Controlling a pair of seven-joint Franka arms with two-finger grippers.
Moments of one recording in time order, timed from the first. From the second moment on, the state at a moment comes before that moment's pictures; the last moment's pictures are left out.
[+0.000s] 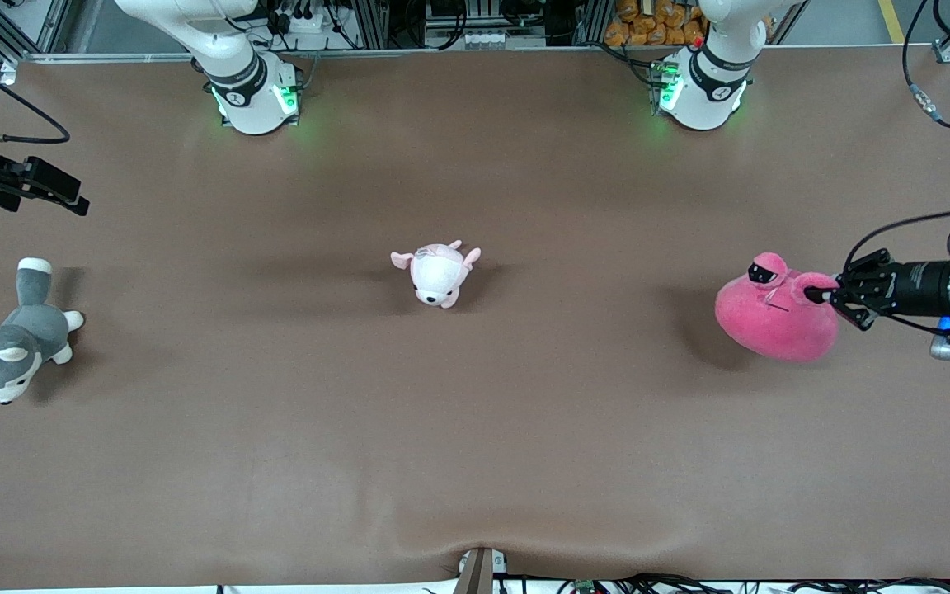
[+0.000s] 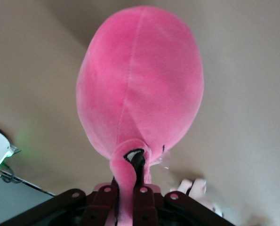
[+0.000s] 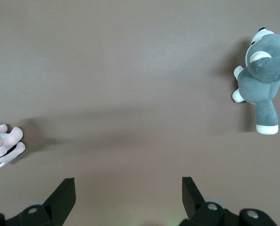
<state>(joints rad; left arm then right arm) 0.34 0.38 -0.20 -1.50 -0.34 1.47 -0.82 0.02 -0.06 -0.06 -1.64 0.03 1.52 0.05</state>
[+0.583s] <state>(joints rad) 0.34 0.30 -0.38 -1.47 -0.38 1.37 -0.93 0.05 -0.05 -0.06 -1.64 0.03 1.55 0.05</state>
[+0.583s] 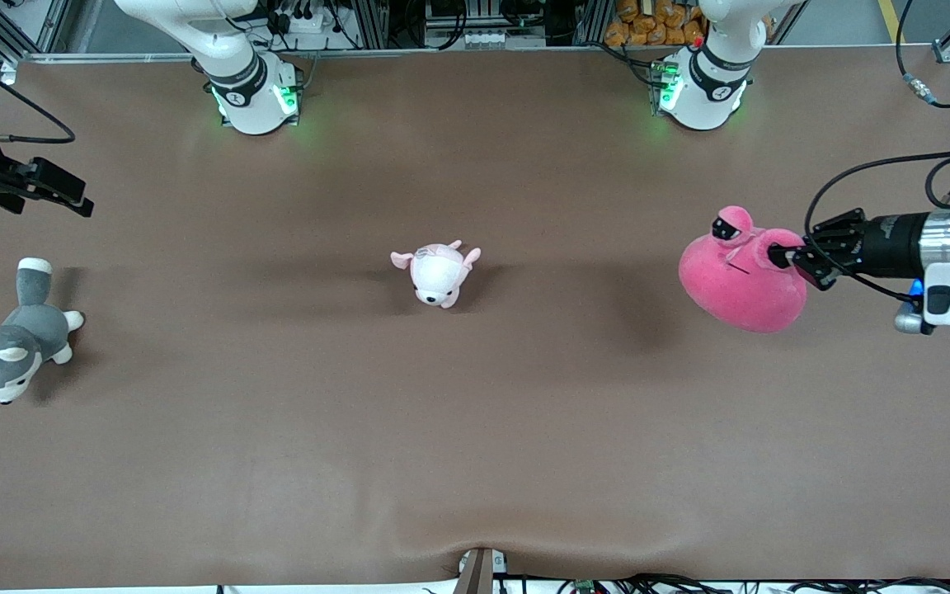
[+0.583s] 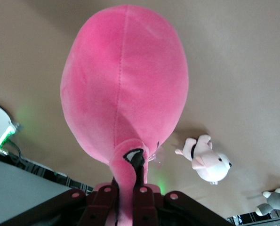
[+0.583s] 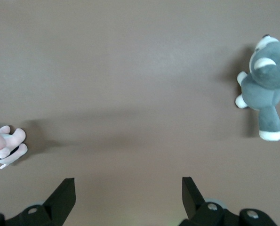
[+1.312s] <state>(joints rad) 0.29 0.27 -0.58 -1.37 -0.46 1.42 -1.33 0.29 0.21 -0.05 -1.51 0.04 1.68 0.41</state>
